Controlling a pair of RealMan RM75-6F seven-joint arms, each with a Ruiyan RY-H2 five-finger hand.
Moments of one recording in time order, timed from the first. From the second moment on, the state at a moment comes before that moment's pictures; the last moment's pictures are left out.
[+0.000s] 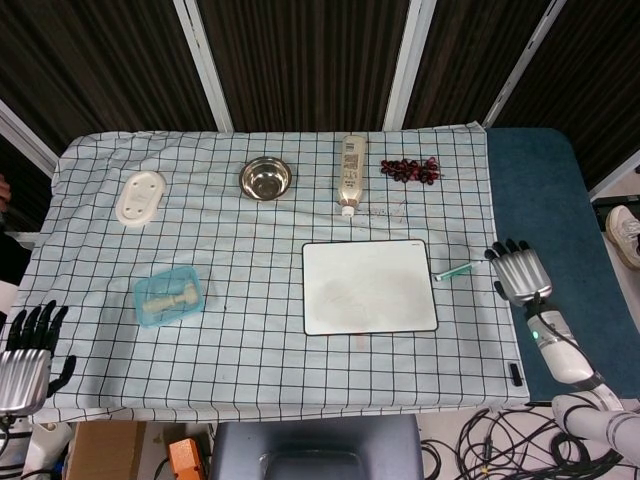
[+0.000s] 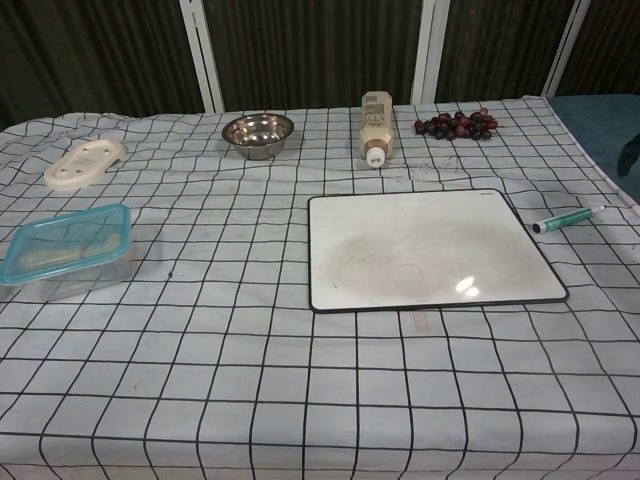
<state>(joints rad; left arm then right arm) -0.10 -1.44 0.03 -1.05 1.48 1.59 -0.04 0.53 -1.42 0.10 -1.01 -1.33 0.93 -0.25</state>
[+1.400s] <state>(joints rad) -0.07 -1.47 0.00 -1.01 1.51 1.54 -0.06 0.64 -1.71 0.06 -0.63 -1.44 0.89 -0.11</state>
